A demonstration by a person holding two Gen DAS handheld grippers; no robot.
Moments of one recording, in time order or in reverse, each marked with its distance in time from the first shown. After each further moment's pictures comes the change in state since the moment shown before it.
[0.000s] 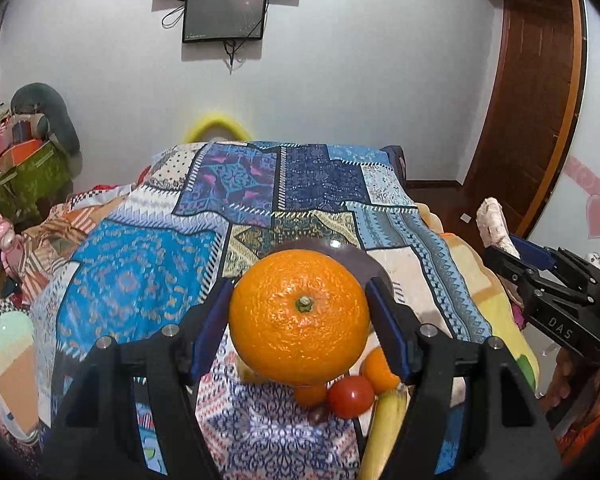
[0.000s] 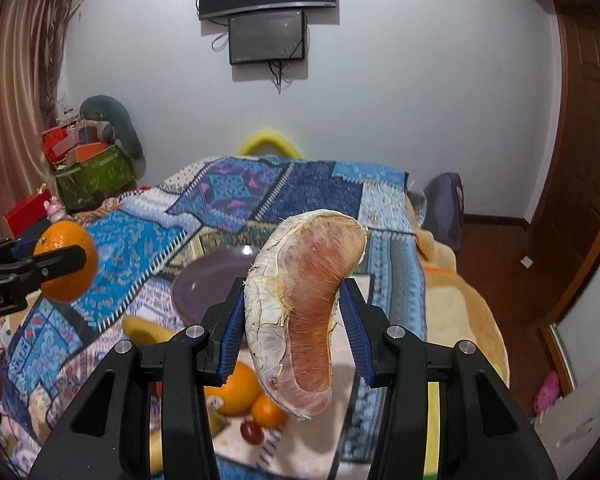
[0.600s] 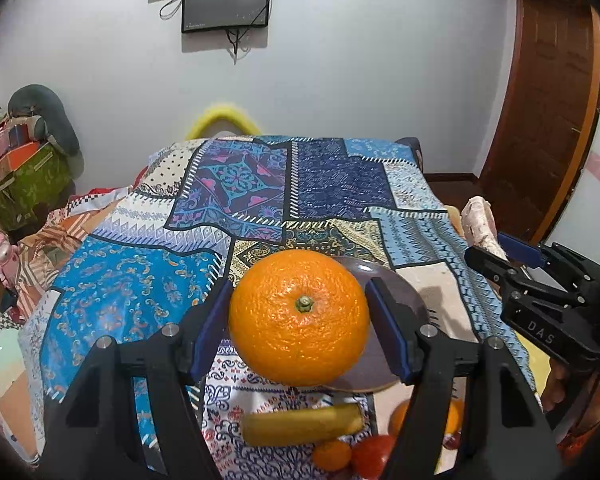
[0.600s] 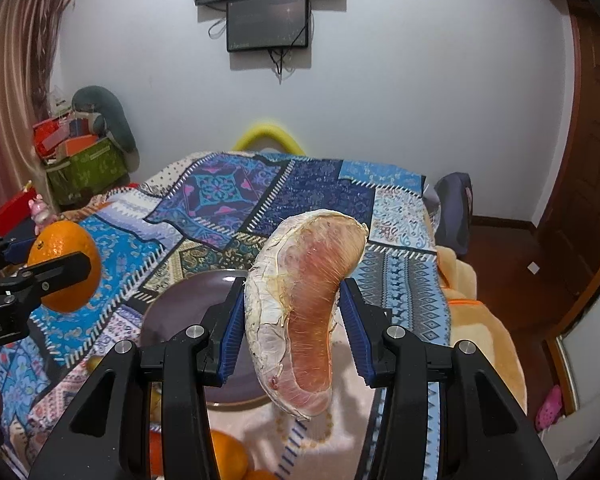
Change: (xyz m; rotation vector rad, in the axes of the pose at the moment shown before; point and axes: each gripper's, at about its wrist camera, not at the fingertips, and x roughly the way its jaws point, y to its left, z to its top) left arm 0.083 0.012 0.029 0.007 0.043 0.046; right arm 0.077 -0.003 0.018 -0.025 0.059 -0.006
